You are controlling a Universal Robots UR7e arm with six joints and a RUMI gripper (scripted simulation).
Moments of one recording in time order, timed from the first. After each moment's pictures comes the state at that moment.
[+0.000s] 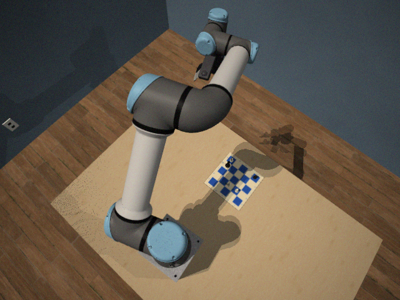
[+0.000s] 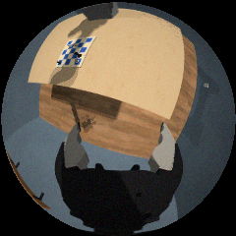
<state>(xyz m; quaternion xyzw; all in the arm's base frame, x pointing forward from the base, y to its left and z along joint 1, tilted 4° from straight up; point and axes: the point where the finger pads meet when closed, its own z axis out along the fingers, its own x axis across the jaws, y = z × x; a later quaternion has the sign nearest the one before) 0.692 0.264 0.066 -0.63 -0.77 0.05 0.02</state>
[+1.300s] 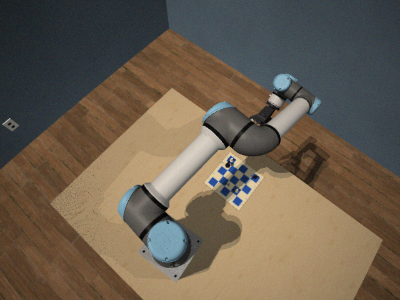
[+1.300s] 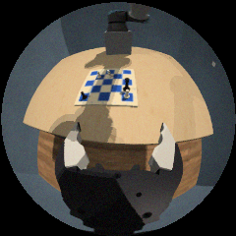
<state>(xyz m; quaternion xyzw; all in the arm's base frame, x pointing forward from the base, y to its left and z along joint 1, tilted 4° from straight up) 0.633 -0.032 -0.086 -0.67 -0.62 0.27 0.31</state>
